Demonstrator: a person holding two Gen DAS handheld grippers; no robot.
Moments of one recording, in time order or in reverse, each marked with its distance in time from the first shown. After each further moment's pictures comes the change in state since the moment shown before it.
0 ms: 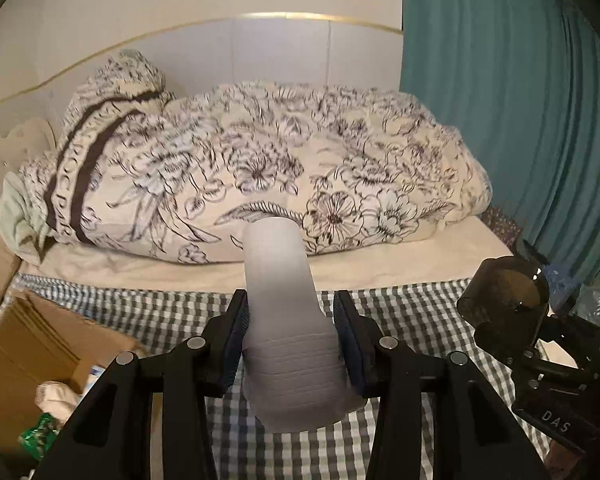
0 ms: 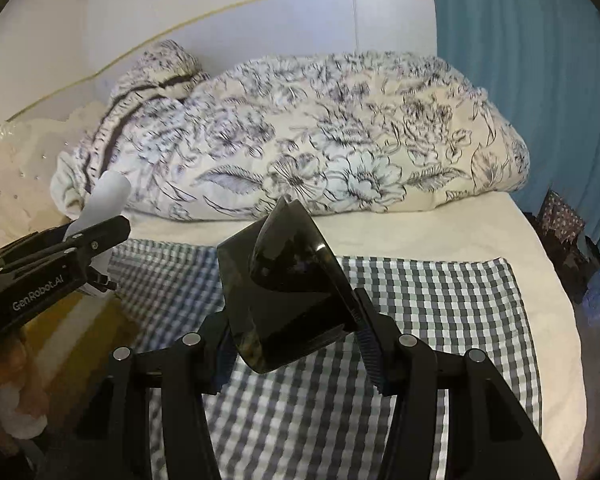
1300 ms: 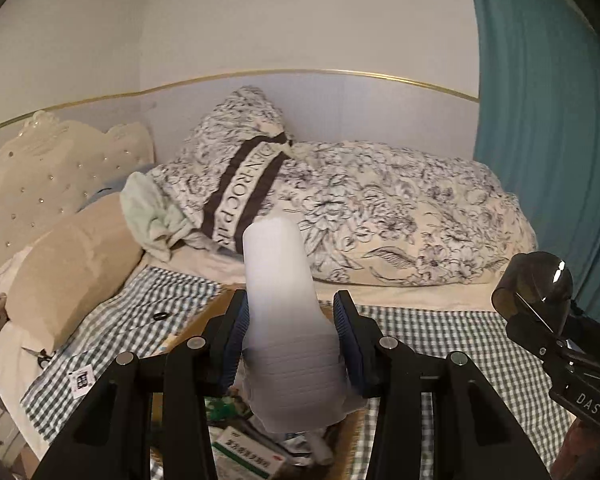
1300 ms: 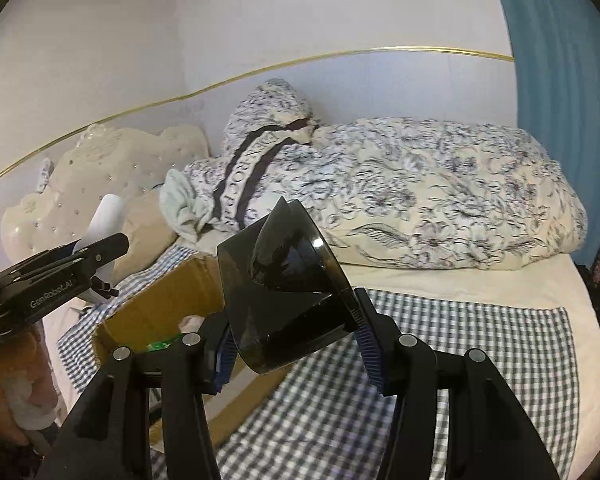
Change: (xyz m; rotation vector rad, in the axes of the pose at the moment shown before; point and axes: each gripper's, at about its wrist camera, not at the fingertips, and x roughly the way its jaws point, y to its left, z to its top) left arm -0.183 0.153 -0.017 -0.143 -0.118 0.233; right arm -0.097 0.165 0.009 -0.125 -0.119 0.245
